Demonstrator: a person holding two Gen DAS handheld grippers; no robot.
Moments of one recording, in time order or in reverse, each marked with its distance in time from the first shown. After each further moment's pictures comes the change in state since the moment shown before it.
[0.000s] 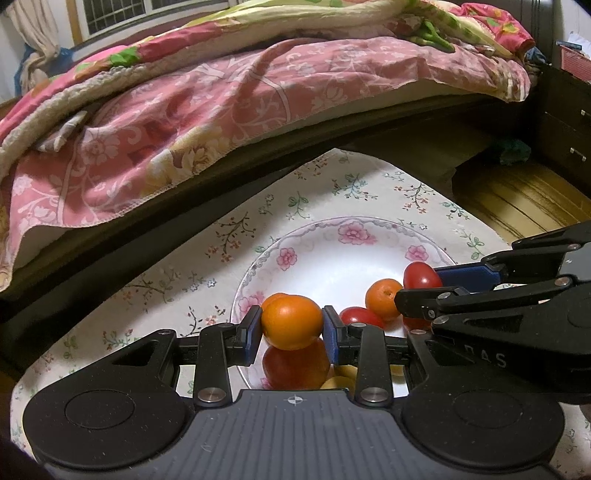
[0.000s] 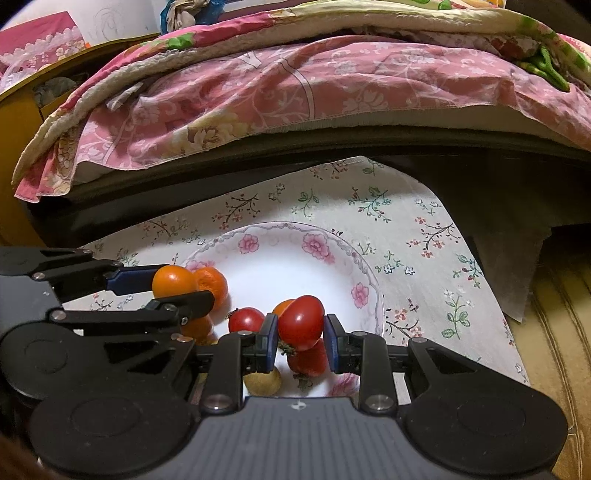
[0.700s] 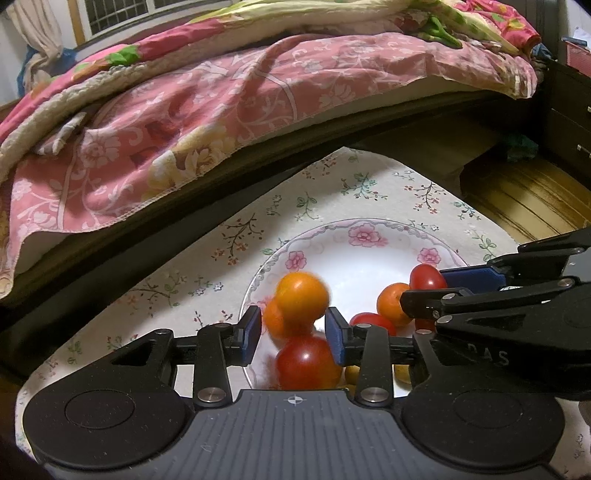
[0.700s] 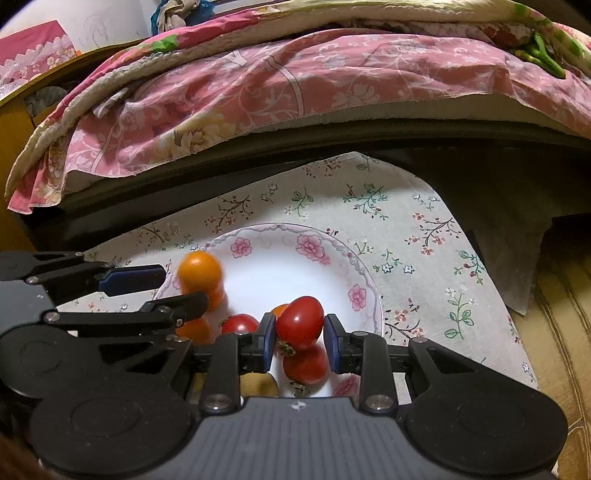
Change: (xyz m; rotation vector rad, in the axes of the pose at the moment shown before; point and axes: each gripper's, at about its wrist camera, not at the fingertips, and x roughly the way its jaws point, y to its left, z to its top) left arm 0.006 0.002 0.003 0.004 0.009 0.025; right arm 0.007 -0.004 0.003 0.041 0.002 0.004
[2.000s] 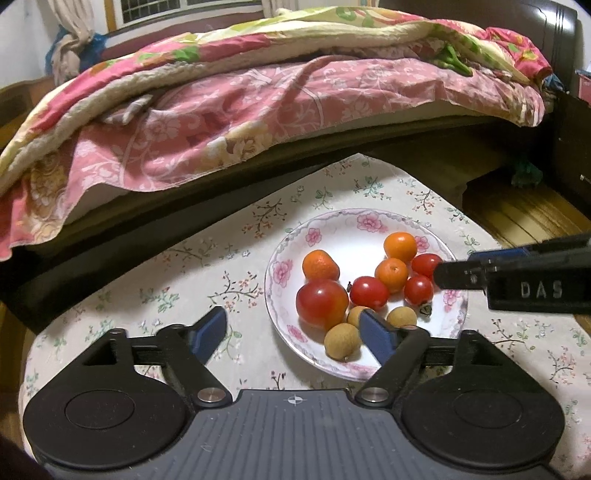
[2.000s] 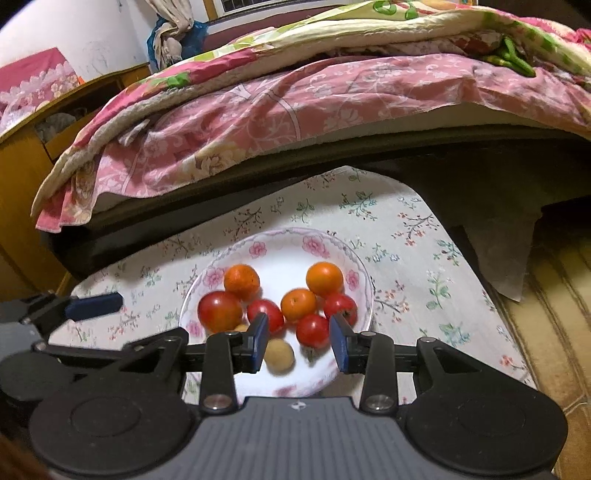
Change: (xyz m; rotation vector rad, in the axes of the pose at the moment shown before) left arm -0.055 0.012 -0.033 -0.109 -0.035 0.014; right arm -0.059 0.006 -0.021 0.048 -0.049 0.017
